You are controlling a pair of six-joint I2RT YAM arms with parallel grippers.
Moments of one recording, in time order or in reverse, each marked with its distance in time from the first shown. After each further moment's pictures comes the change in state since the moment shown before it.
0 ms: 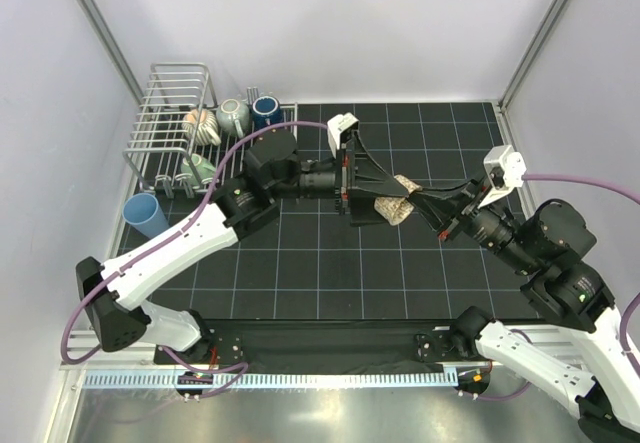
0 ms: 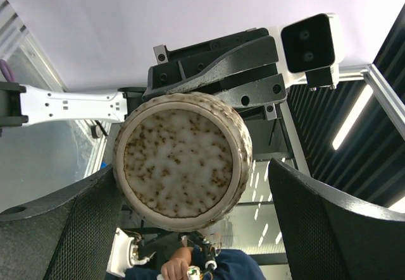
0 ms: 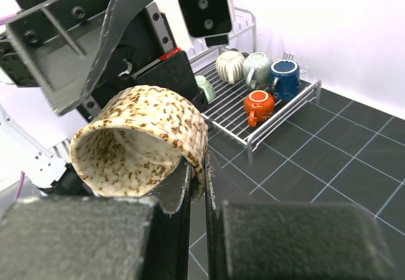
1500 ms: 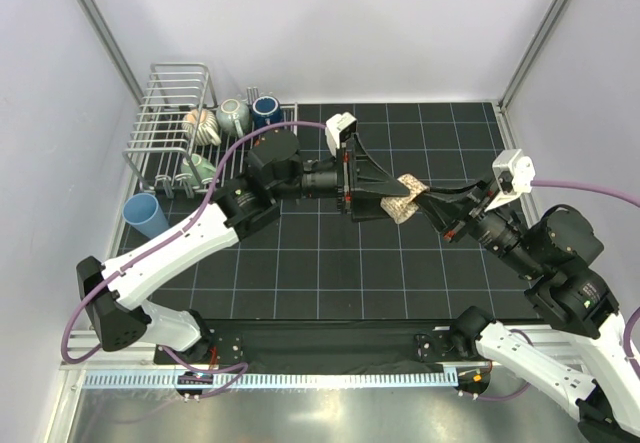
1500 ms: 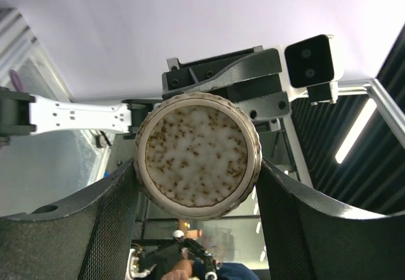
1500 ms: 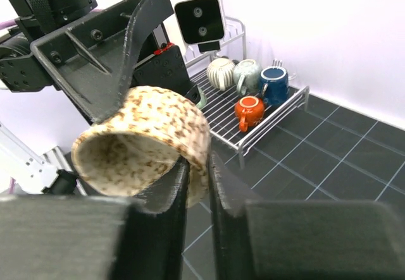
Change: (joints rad) left arm -0.010 0.010 0.002 -0.003 -0.054 -0.007; right arm -0.002 -0.031 -0.012 0.006 0.035 -0.016
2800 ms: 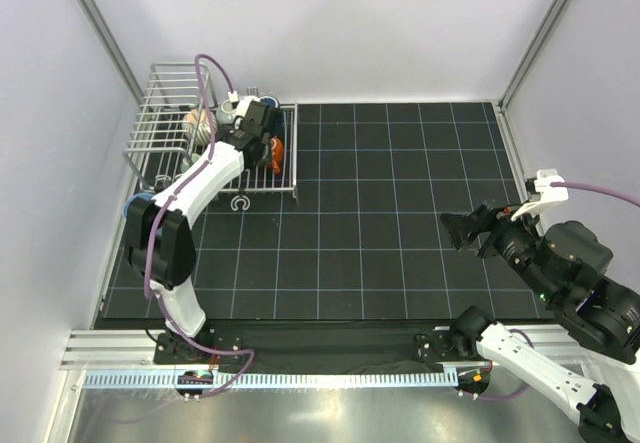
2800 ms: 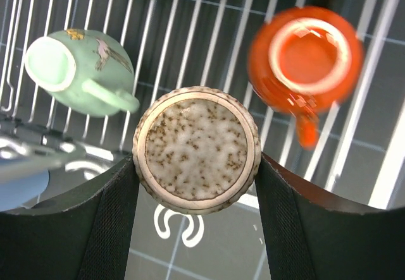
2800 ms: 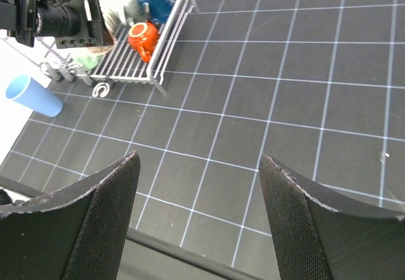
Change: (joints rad) left arm 0.513 0.399 0.143 -0.707 -1.214 1.122; right arm 0.000 -0.052 0.121 -0.550 0.431 0.213
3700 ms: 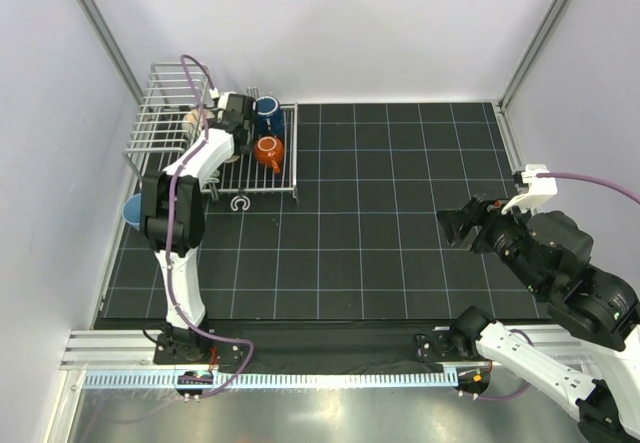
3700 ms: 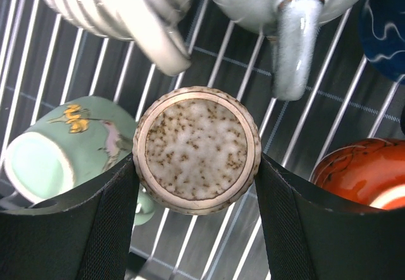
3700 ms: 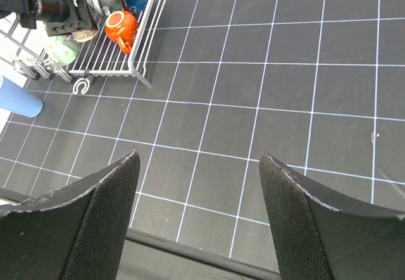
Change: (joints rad) left arm 0.195 0.261 0.121 0.155 0.056 0.077; right arm 0.000 0.055 0.004 -0.039 0.051 0.040
